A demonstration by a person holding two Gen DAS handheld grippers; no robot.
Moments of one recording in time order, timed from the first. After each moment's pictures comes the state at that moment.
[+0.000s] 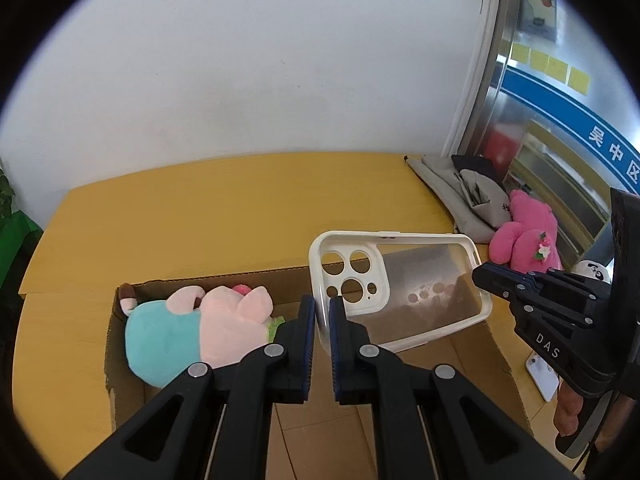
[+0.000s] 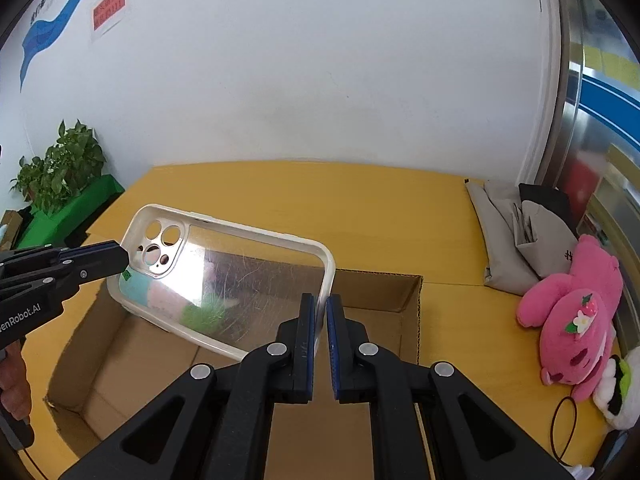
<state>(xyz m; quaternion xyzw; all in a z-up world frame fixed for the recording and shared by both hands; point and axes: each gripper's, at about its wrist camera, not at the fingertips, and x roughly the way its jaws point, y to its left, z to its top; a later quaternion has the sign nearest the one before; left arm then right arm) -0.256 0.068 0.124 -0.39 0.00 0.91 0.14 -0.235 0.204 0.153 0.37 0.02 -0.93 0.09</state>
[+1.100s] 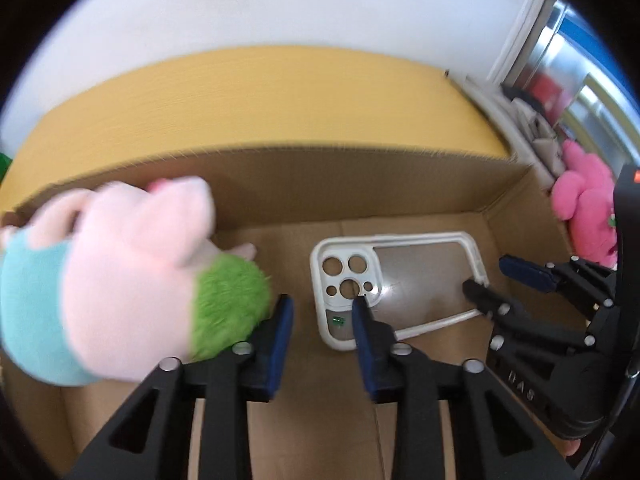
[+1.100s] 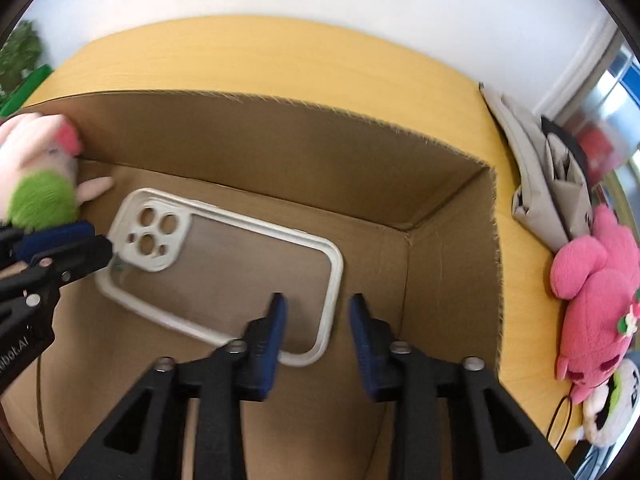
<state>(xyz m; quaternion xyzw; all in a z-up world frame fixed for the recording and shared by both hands) -0.305 0.068 0.016 -0.51 -0.02 0.85 0.12 -0.310 0.194 0.021 0.52 0.13 -0.84 0.04</state>
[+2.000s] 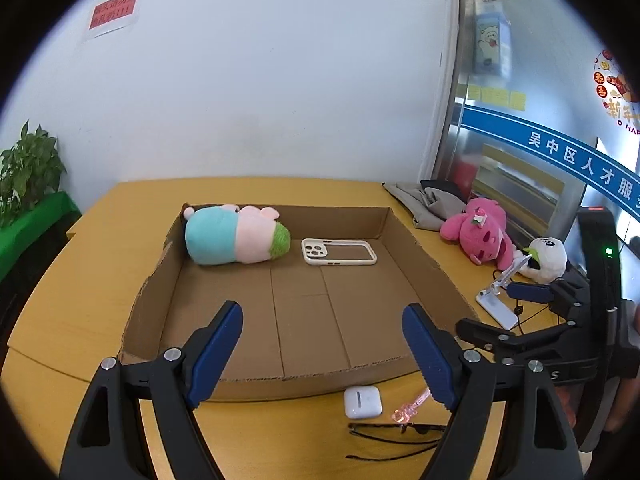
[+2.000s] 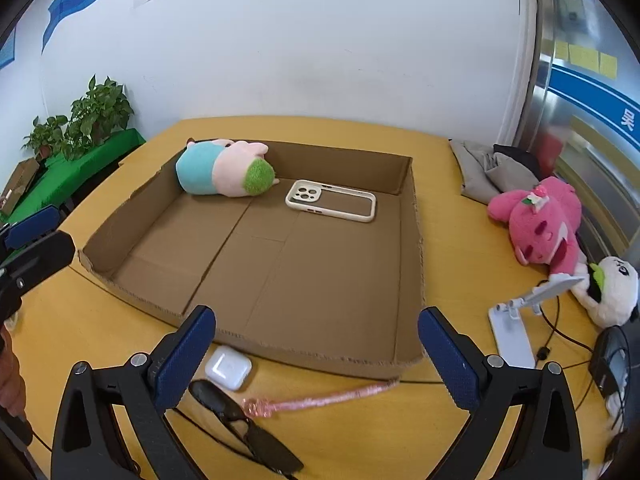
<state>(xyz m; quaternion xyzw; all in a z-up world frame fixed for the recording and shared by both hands) 0.006 0.001 0.118 -0.27 -0.03 0.95 0.13 -0.001 0.193 0.125 0.37 0.06 -0.92 0.08</state>
